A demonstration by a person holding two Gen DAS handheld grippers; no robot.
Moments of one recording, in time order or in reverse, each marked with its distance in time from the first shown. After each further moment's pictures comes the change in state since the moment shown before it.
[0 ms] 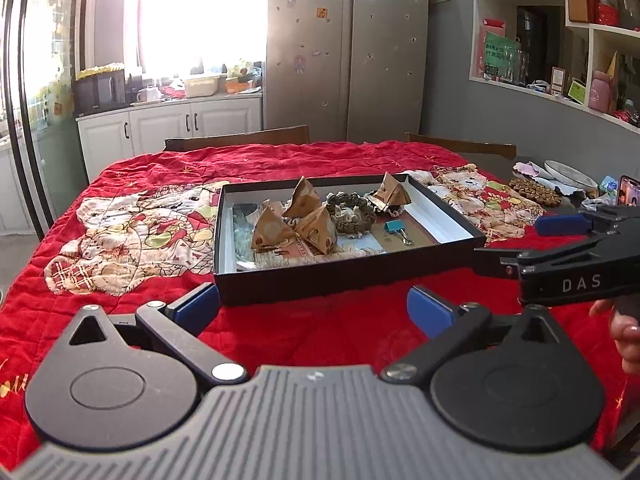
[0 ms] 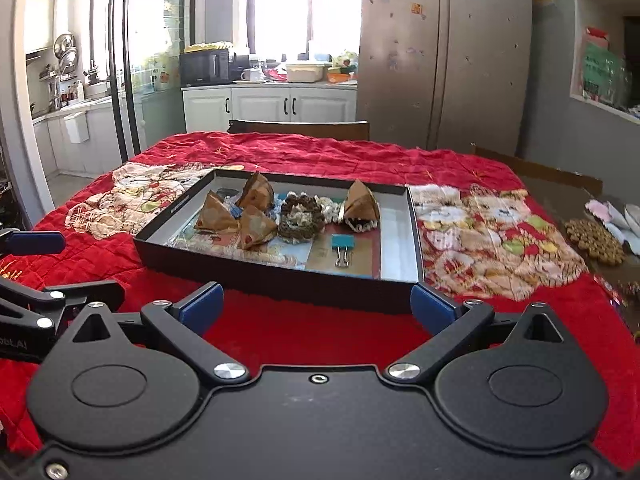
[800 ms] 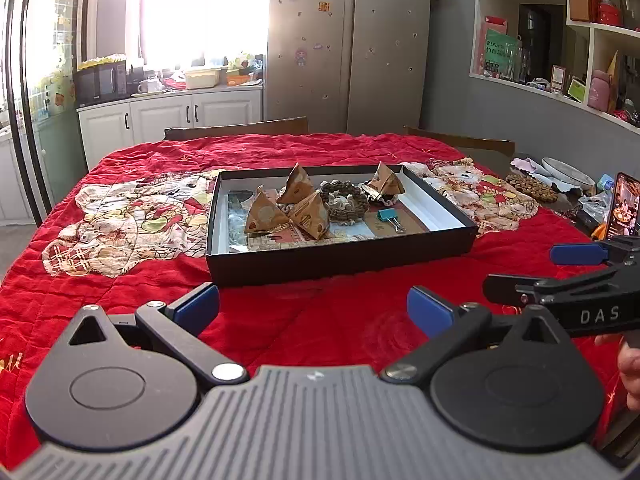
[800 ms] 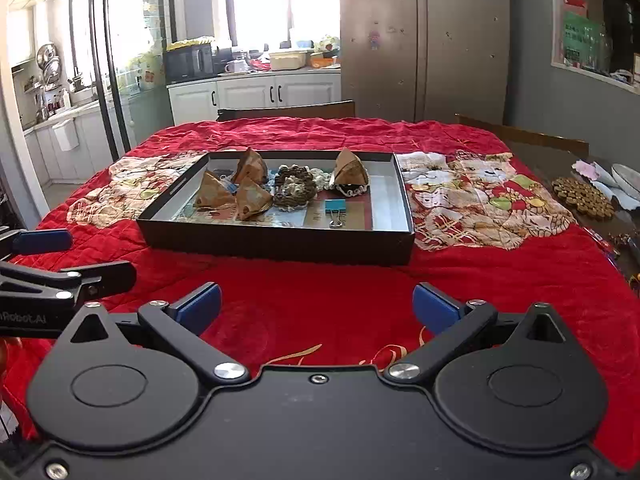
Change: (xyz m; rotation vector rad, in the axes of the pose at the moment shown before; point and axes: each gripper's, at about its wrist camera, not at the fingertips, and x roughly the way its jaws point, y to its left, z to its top) left arm -0.005 -0.008 -0.009 -0.018 0.018 0.001; right arm -0.022 0.000 -0.023 0.070 0.038 -0.019
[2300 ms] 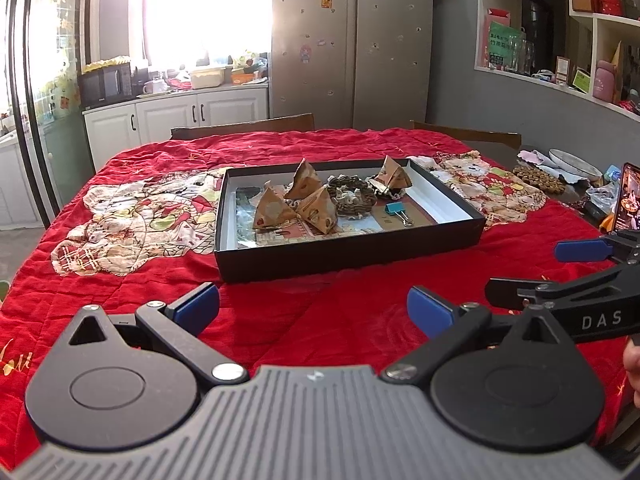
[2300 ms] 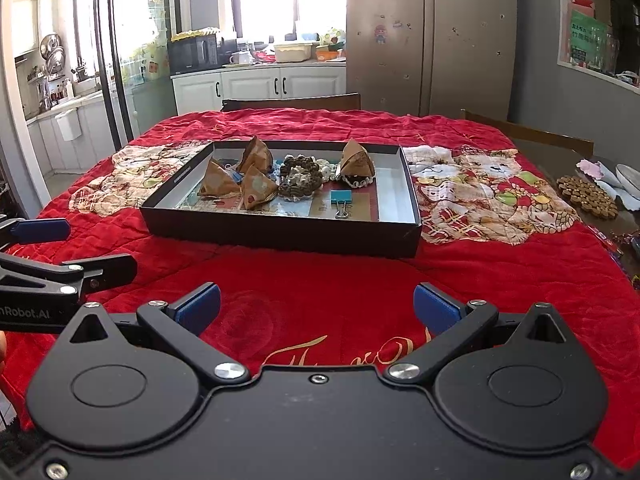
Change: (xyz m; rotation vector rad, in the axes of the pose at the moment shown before) left arm -0.001 -0.001 -0.003 0.018 0.010 0.030; right arm 0.003 0.003 -0.004 -0.013 0.024 0.006
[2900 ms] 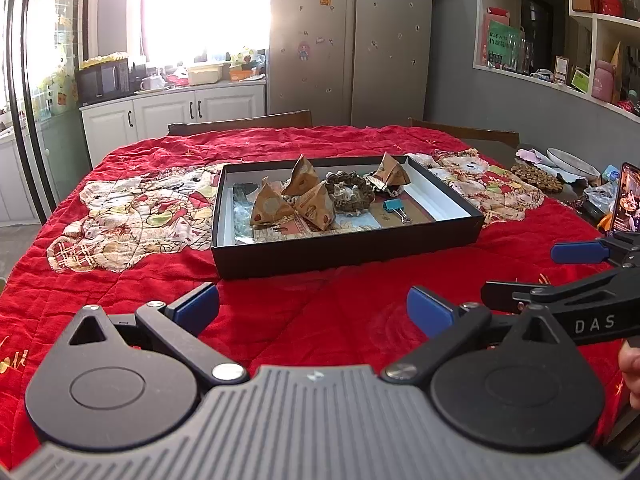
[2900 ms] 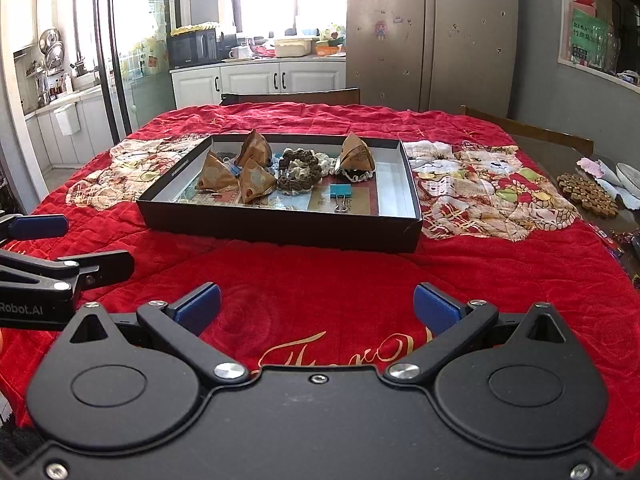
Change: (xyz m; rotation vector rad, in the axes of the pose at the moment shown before) left arm 0.002 0.001 -0.001 -0.003 0.010 -0.012; right arm 0.006 0.001 -0.002 -0.007 0.014 -0.005
